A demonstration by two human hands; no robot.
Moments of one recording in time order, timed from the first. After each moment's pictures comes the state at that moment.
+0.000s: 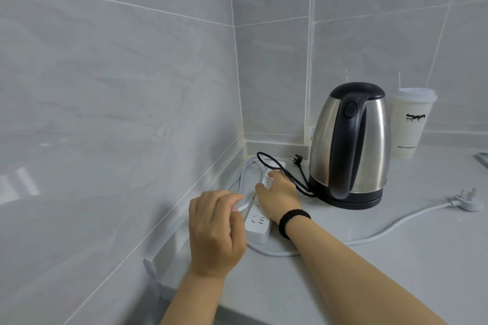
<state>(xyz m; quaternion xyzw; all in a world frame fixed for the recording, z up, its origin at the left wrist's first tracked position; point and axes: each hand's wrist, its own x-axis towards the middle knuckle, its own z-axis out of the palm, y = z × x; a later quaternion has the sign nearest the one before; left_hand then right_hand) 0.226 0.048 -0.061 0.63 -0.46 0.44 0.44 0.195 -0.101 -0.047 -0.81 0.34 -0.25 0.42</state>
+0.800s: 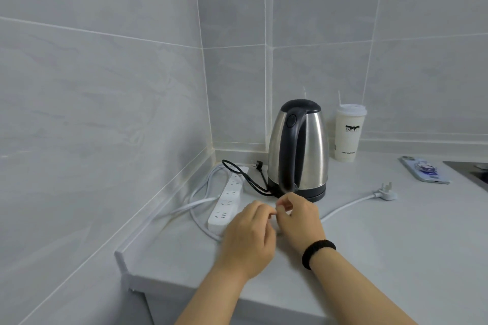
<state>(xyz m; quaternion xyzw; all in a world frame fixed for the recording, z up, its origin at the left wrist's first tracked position) 0.140 -0.002 -0.071 0.70 -0.58 0.20 0.37 0.063 -0.113 -0.061 -0.81 0.34 -0.37 0.31</state>
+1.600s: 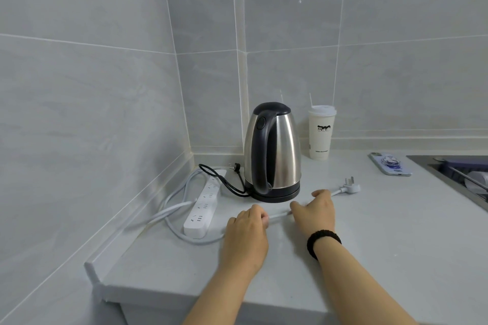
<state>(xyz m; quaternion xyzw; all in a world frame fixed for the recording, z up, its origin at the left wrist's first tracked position) 0.100 -0.033 -0.067 0.81 -0.49 0.08 0.32 0.012 -0.155 -0.054 -0.65 0.51 -0.40 0.40</state>
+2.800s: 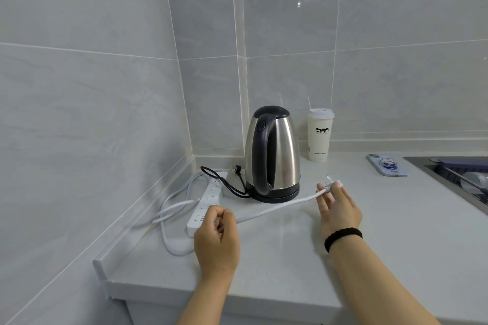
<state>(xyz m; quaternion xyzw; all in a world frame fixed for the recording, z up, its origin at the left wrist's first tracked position) 0.104 0.008 -0.055 0.66 -0.30 0.09 0.69 -0.017 -0.165 -0.044 -0.20 0.27 -0.61 0.72</state>
